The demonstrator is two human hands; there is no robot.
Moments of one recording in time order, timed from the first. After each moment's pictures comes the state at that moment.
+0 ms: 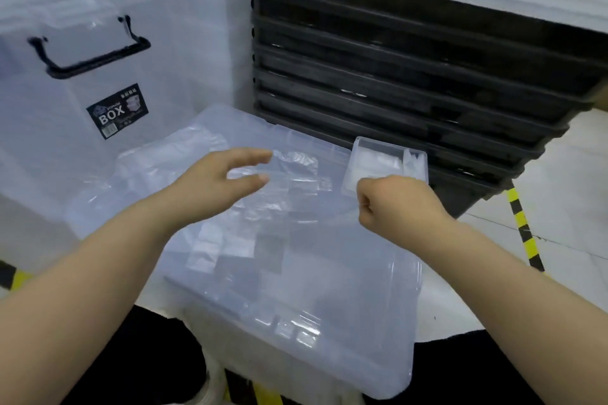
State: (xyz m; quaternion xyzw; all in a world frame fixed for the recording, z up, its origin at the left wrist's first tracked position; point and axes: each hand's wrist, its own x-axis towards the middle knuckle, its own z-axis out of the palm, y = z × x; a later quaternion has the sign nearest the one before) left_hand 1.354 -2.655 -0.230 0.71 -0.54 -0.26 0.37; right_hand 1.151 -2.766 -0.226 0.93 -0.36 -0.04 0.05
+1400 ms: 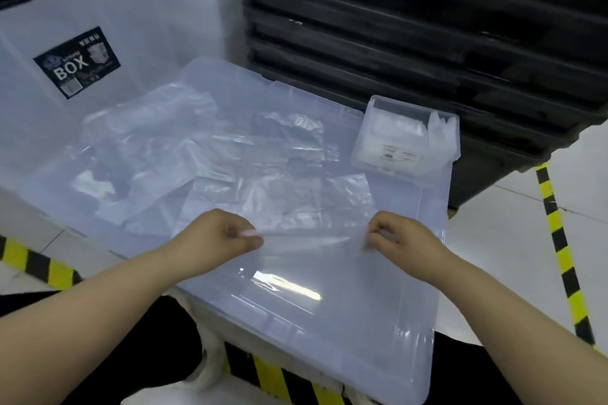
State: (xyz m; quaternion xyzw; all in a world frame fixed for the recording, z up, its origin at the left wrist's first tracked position) left_hand 1.362 -2.667 -0.363 0.75 -0.50 -0.35 0.25; right_hand 1.117 -2.799 -0.342 0.83 -0.41 0.01 -0.38
